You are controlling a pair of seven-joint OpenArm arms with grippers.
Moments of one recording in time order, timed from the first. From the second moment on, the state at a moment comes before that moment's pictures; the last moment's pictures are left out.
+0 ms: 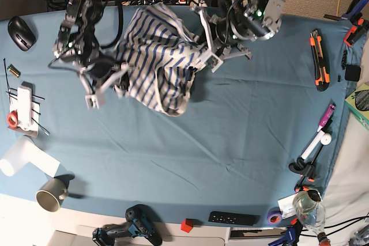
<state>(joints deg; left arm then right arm) 13.4 -8.9 22.4 108.1 -16.7 -15.4 55.1 -8.4 5.7 18.1 104.2 25.7 23.8 -62.8</state>
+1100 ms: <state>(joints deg) -23.5 -8.2 22.4 71.1 -28.4 -21.2 55.7 -25.7 -0.9 32.8 111.5 37.8 23.7 -60.8</state>
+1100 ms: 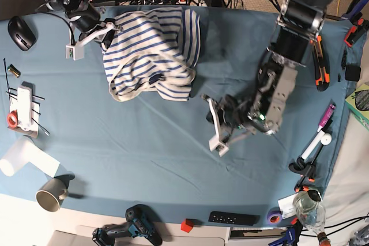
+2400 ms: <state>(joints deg) -25.5 -3.3 22.5 69.6 -29.0 -22.9 60.8 -29.3 -3.3 34.5 118.6 35.1 28.2 -61.1</state>
